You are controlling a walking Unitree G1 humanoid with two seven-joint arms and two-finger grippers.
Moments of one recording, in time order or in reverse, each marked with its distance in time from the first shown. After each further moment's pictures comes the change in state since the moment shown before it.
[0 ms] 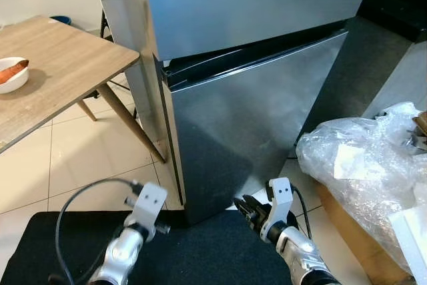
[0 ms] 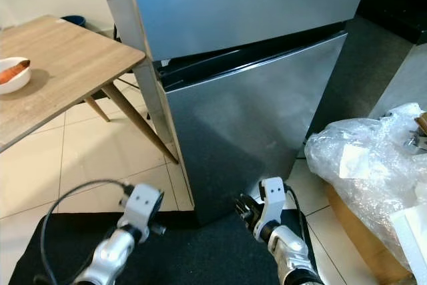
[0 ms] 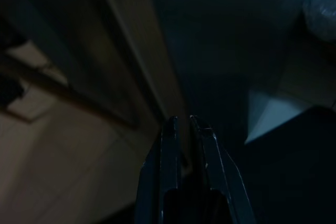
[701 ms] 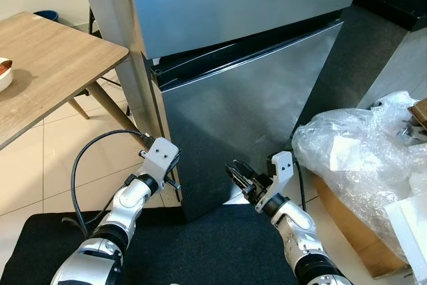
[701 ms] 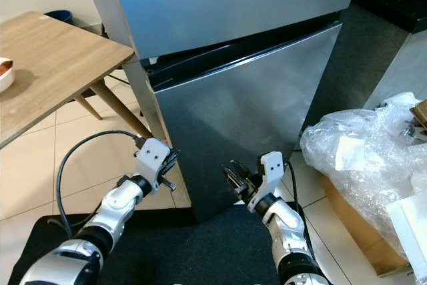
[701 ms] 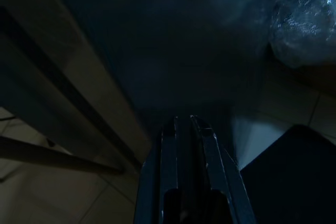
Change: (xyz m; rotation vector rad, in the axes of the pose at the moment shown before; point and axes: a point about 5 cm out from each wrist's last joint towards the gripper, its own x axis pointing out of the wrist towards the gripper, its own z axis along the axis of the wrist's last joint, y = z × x) left arm 0.049 0.035 0.059 0.053 -0.082 -0.098; right arm 0.015 0.019 0.056 -0.106 -0.262 0.150
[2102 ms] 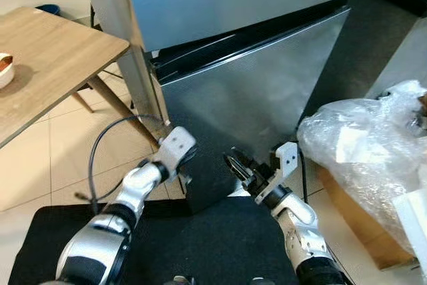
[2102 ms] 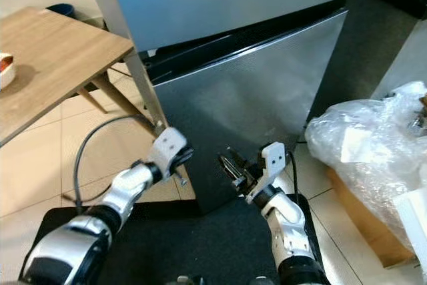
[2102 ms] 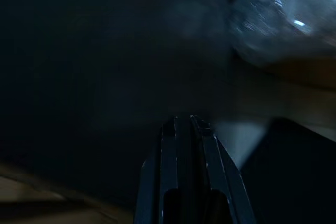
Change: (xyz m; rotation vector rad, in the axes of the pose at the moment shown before) left arm 0.033 -0.006 0.048 0.126 -0.104 -0.135; right arm 0.007 0.019 0.029 -0.041 -0.110 0.068
